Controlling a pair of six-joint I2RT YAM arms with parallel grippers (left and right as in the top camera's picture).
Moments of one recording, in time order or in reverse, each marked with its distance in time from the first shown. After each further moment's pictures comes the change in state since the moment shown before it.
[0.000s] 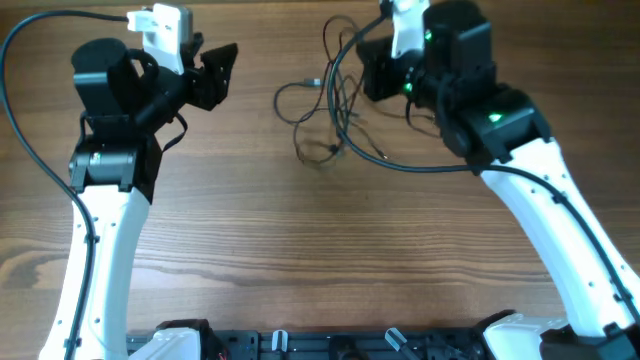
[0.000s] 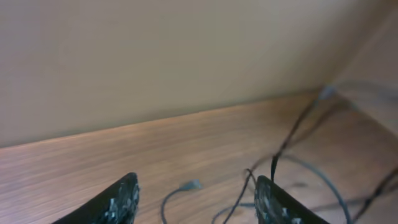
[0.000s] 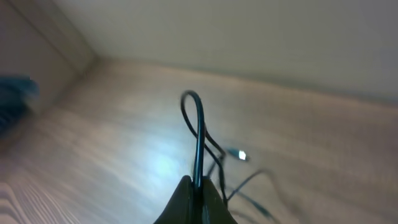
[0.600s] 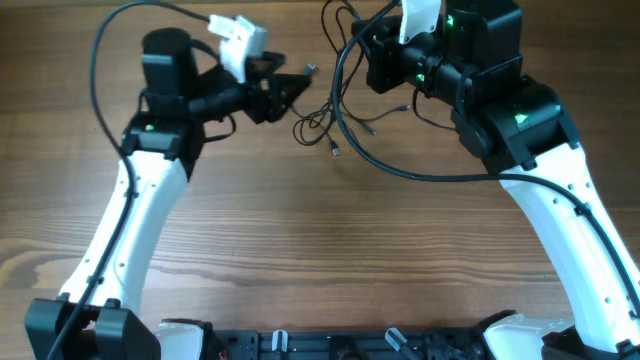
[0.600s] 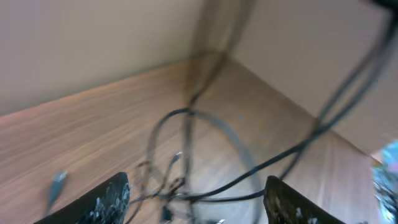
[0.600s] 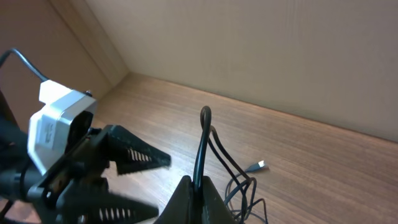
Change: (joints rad) left arm -0.158 0.163 0.000 0.075 0.323 0.000; right arm 0.000 -0.013 0.103 -0.043 -0.089 -0.026
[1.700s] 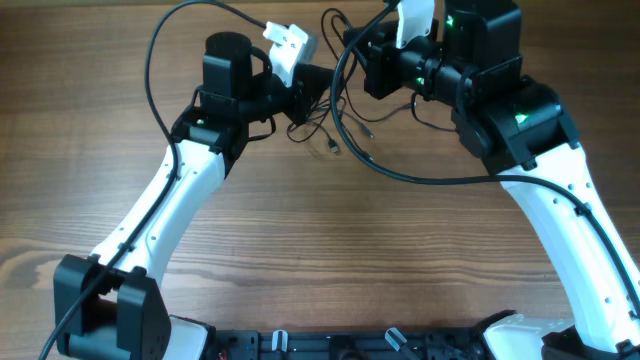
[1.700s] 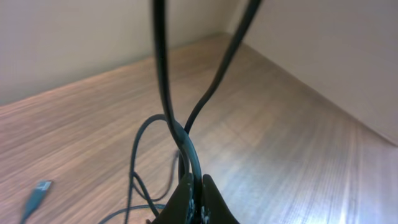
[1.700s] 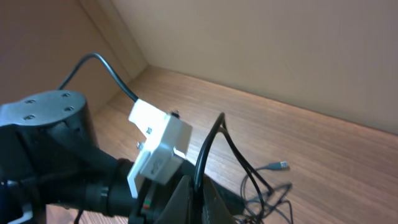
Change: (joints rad) left arm -0.157 0.107 0.000 0.093 -0.186 0.000; right arm 0.000 0.000 0.000 -0.019 -0.076 0.002
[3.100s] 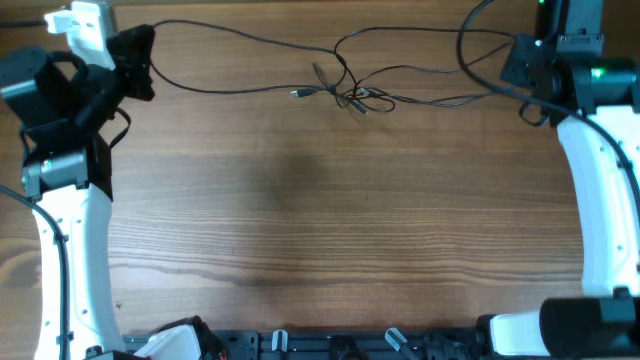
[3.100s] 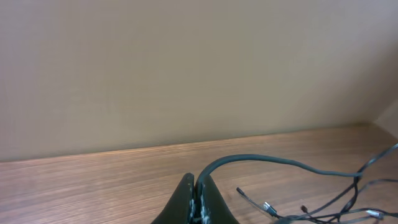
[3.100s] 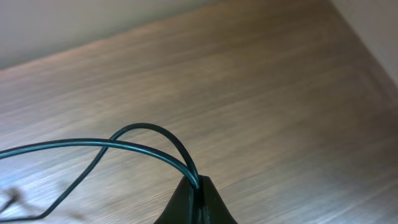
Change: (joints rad) left arm 0.578 -0.254 0.000 -0.061 -0.047 0.001; right arm -0.423 0.105 0.000 -0.377 0.695 0.112
